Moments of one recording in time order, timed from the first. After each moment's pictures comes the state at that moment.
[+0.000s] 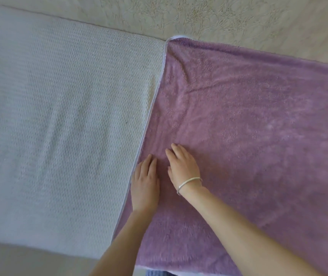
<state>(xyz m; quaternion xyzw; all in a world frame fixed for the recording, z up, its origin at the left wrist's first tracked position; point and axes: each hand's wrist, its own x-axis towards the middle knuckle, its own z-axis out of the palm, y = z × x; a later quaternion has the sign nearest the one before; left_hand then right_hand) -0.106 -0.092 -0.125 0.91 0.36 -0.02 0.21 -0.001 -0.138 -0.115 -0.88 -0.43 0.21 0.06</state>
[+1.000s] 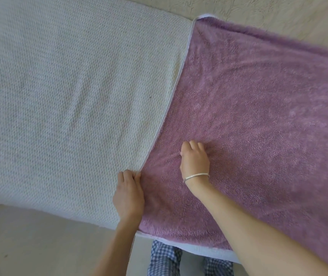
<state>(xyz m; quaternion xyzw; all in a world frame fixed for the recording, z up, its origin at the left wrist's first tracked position) -0.206 -0.101 -0.114 0.73 0.62 -0.02 0.27 -0.053 -0.143 -0.124 -0.91 -0.41 0.05 0.07</state>
